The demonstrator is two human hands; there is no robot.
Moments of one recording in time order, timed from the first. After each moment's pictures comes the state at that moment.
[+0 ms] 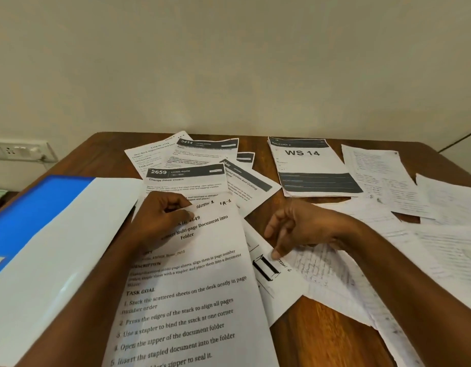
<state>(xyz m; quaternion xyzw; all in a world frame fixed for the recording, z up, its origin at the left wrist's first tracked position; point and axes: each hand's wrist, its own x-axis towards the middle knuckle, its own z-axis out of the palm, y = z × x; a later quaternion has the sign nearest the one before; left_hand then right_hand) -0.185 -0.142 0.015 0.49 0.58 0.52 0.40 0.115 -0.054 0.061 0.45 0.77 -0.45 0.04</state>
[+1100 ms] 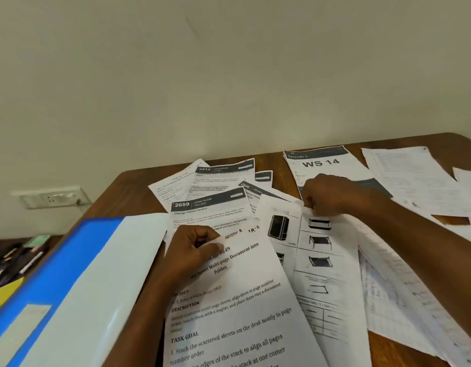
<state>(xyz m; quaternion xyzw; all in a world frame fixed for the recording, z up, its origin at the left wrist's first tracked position) -0.193 -0.144 0.014 0.53 0.59 0.49 0.35 0.088 0.039 0.073 0.49 0.87 0.00 0.06</state>
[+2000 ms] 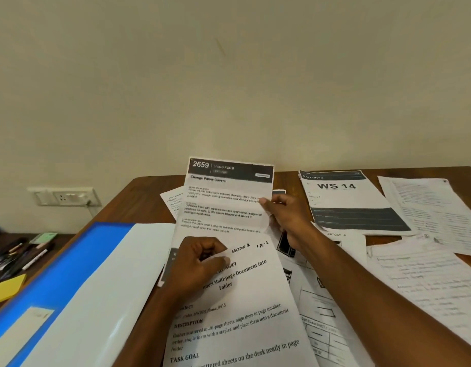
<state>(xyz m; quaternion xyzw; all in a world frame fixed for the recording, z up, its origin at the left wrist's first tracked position) -0.189 -0.145 0.020 0.55 0.55 0.54 0.32 -0.020 0.028 0.034 0.47 0.52 -0.56 -0.44</state>
